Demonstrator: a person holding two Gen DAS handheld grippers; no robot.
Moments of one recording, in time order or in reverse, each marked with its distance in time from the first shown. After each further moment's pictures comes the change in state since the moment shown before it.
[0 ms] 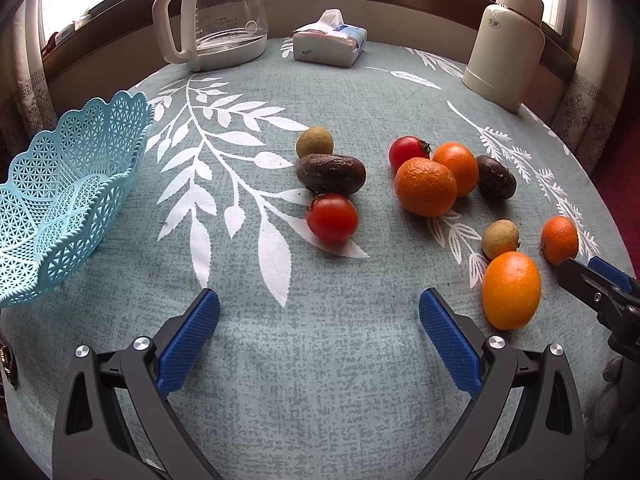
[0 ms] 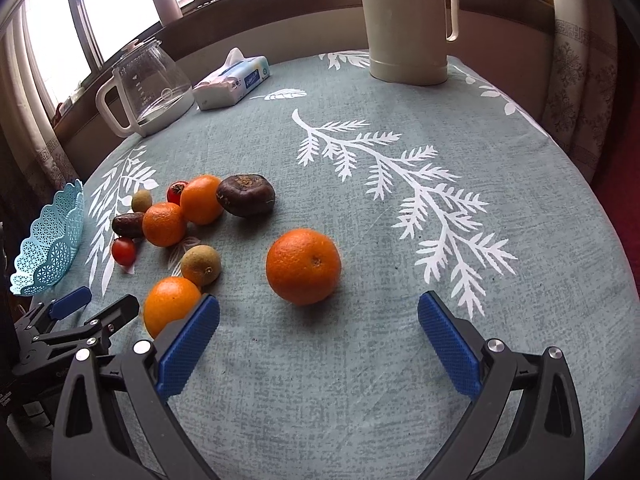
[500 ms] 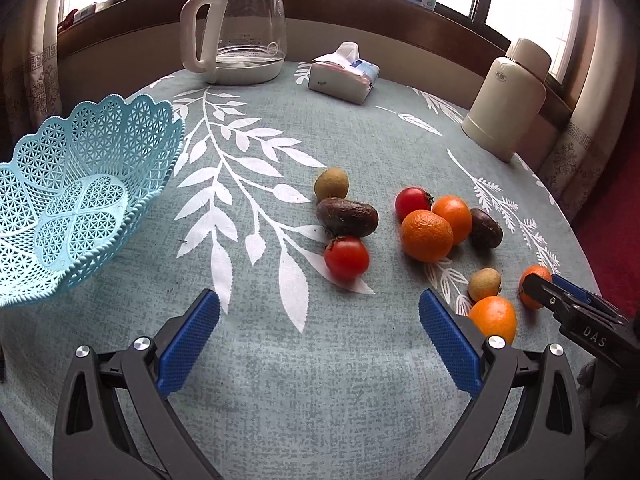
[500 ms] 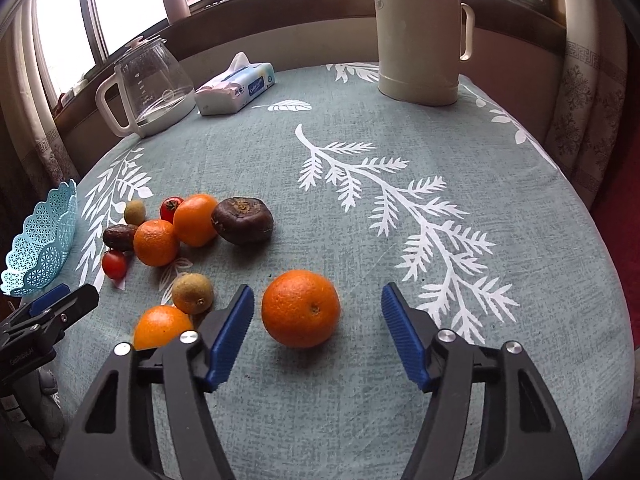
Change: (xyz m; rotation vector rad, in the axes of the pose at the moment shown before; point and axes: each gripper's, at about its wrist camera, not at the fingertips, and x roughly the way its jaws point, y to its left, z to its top) left arm -0.011 0.021 0.013 -0.092 -0.077 -0.059; right arm 0.013 0.005 0.019 -0.054 -0.014 -0.013
